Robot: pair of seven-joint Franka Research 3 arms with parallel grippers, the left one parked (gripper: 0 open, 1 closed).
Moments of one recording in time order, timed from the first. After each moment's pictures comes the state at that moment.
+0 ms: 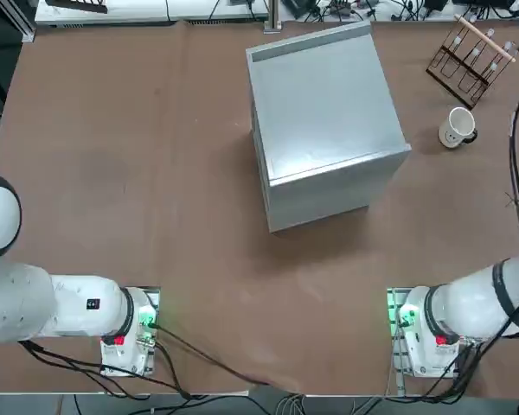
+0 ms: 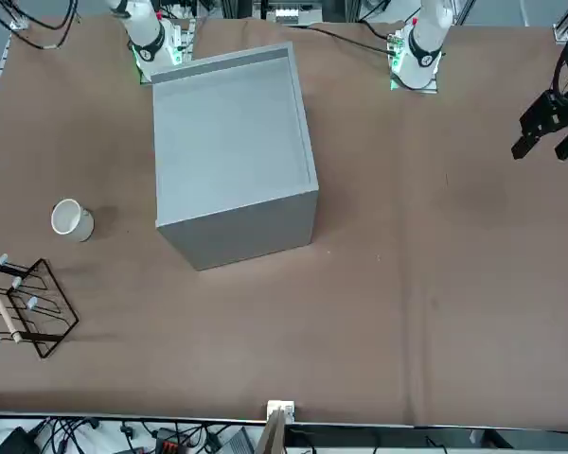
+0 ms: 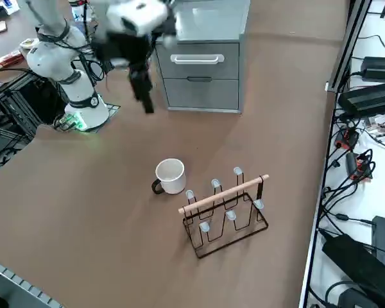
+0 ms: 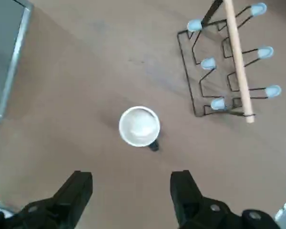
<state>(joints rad) 0.06 0.11 -0.53 -1.68 0.13 1.76 -1.06</state>
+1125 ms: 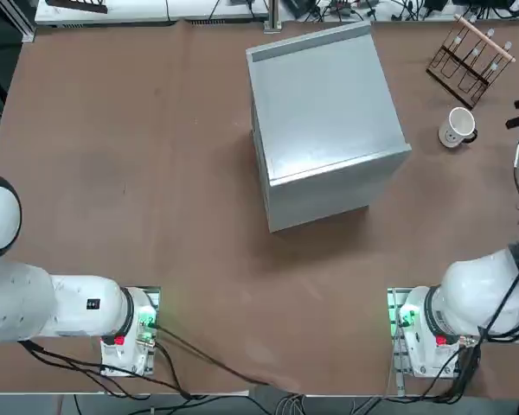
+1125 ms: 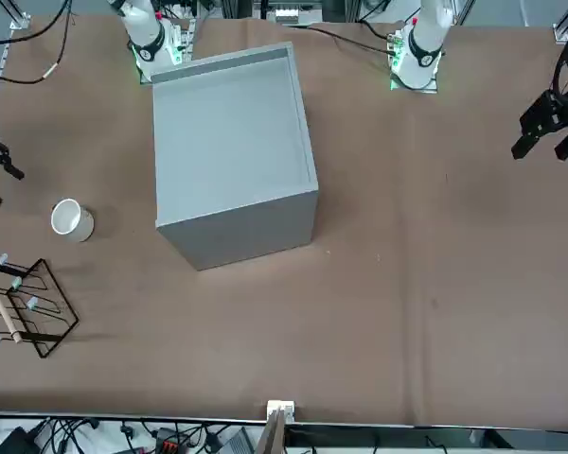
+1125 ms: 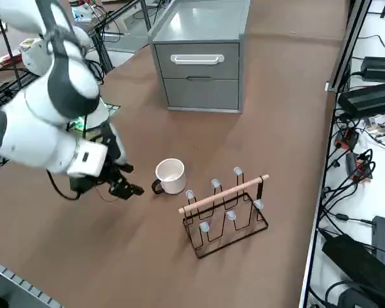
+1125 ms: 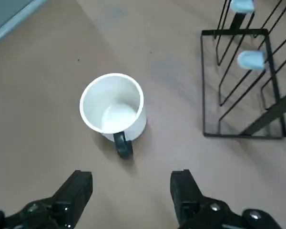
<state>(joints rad) -0.30 0.40 -0.53 -1.90 0.77 1.94 -2.07</state>
